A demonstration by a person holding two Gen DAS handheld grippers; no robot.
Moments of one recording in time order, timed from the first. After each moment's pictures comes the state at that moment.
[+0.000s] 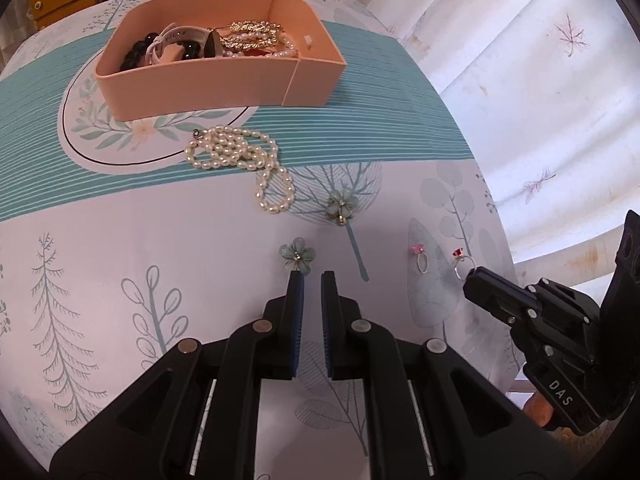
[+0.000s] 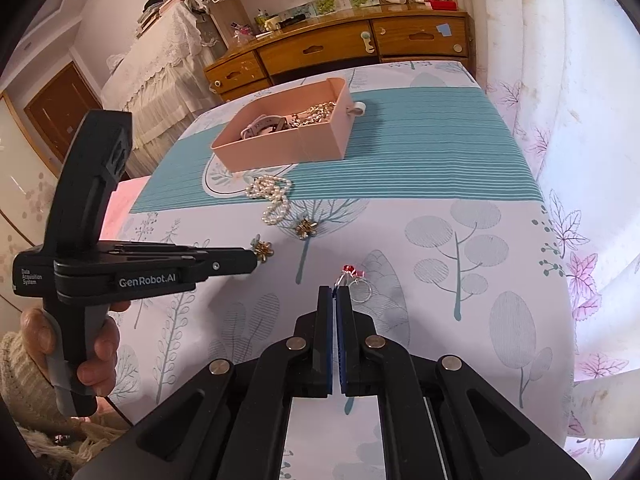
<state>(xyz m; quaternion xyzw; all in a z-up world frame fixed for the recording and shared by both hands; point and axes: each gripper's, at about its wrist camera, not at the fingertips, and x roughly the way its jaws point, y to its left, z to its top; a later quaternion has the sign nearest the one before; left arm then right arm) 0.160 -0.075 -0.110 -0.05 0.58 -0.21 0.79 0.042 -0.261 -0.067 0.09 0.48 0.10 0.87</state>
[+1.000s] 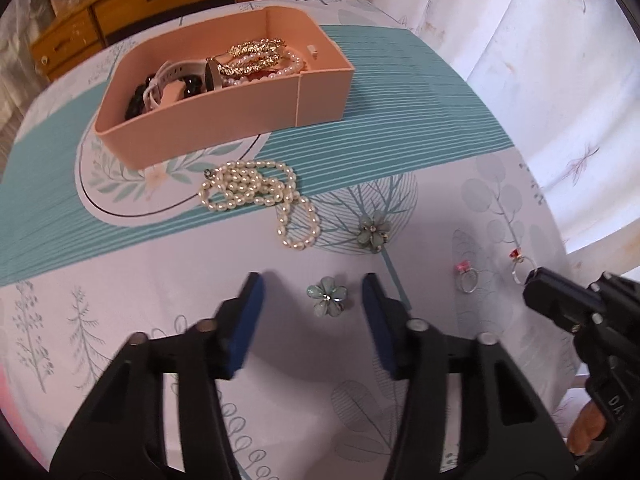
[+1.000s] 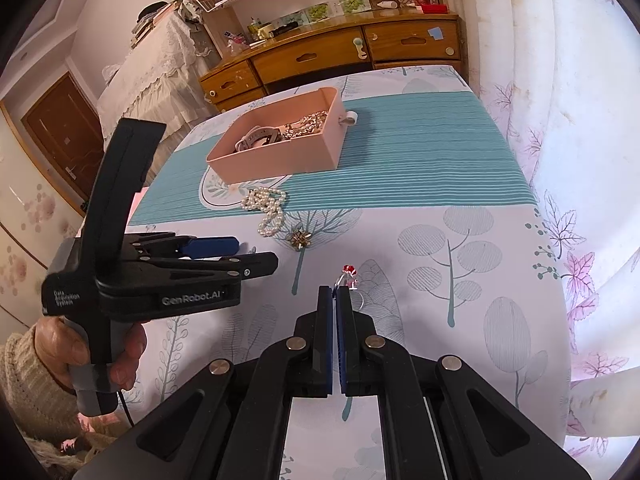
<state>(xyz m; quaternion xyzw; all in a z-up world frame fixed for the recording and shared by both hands) 0.173 -0.102 -0.116 0.06 0.55 -0.17 0.82 0.045 -0.267 -0.064 0.11 0.47 0.09 0.87</state>
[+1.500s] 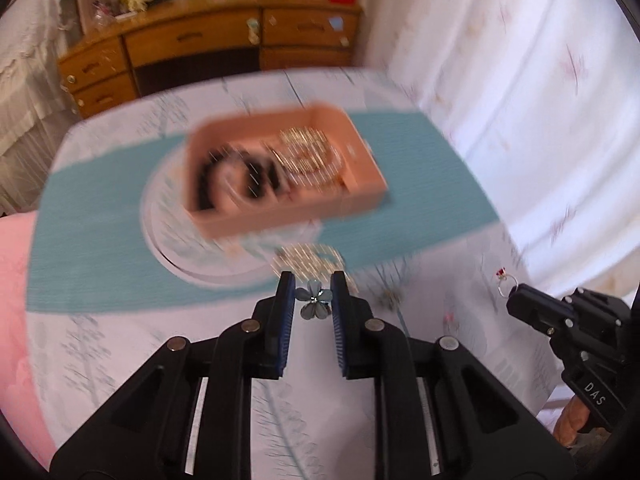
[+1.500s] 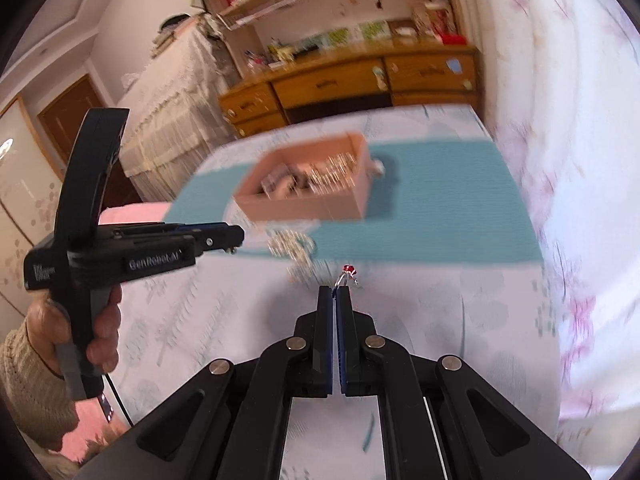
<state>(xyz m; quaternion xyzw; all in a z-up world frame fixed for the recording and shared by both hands) 0.194 -0.050 -0.029 0.02 0.48 -0.16 0.86 0.066 -0.252 -0.017 0.09 0.42 0.12 0.89</state>
